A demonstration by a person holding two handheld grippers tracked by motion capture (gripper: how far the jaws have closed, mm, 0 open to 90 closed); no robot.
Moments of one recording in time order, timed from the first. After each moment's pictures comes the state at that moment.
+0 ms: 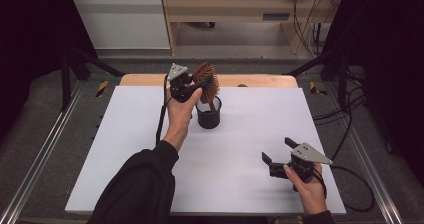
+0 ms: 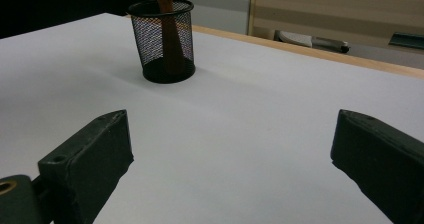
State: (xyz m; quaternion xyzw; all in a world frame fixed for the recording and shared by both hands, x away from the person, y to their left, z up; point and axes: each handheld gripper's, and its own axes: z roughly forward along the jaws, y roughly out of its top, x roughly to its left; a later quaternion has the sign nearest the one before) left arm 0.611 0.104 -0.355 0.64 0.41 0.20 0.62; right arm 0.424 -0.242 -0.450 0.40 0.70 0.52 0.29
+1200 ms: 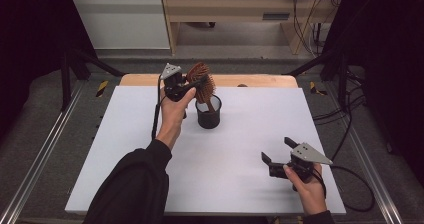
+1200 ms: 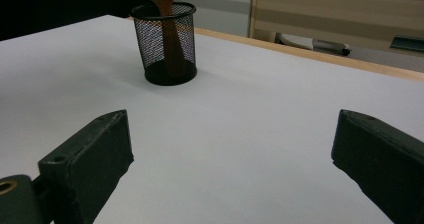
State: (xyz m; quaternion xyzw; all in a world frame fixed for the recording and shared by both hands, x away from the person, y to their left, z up) left arm 0.619 0.123 -0.360 0.64 0.41 0.19 0.62; right arm 0.424 -0.241 -0.450 0.40 0.70 0.52 0.29
